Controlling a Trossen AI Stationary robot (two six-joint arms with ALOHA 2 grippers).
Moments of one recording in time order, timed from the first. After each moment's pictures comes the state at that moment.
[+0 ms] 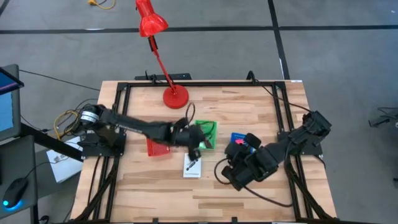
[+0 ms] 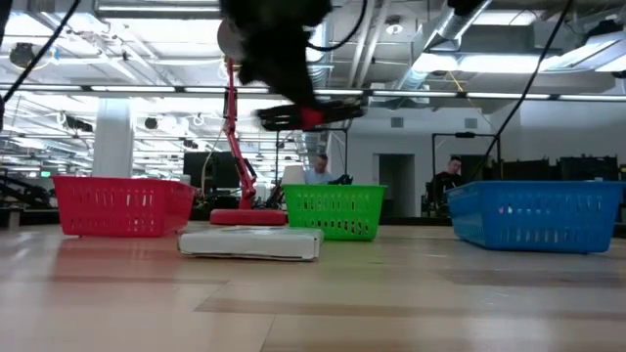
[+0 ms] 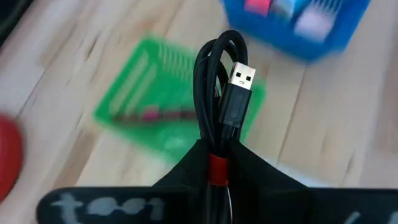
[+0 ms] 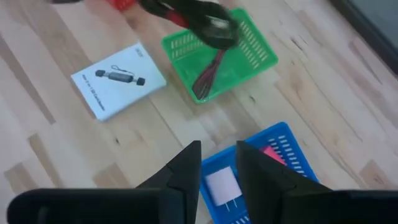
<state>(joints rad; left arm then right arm) -0.18 1.72 1.36 -0.62 -0.36 -0.44 0.58 1.76 1.71 -1.41 0.58 1.09</state>
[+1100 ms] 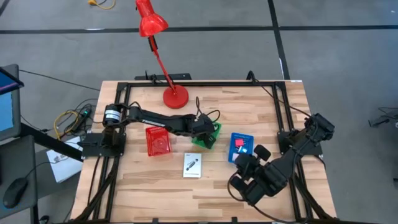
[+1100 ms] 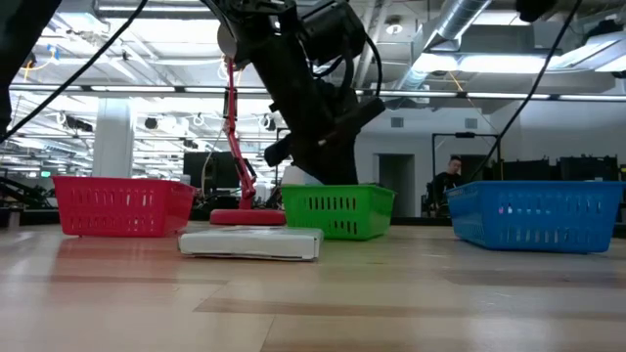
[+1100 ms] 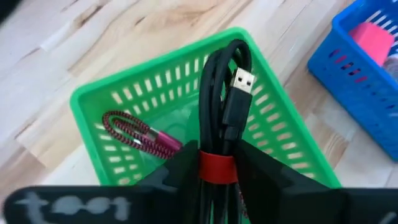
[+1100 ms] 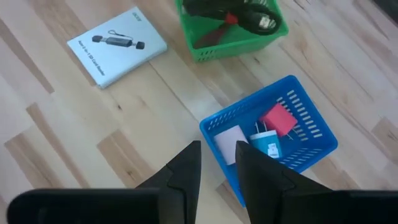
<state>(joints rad) 0.02 1.98 1.36 -0.33 -0.27 -0.62 0.73 1.76 1.61 -1.44 0.58 1.35</state>
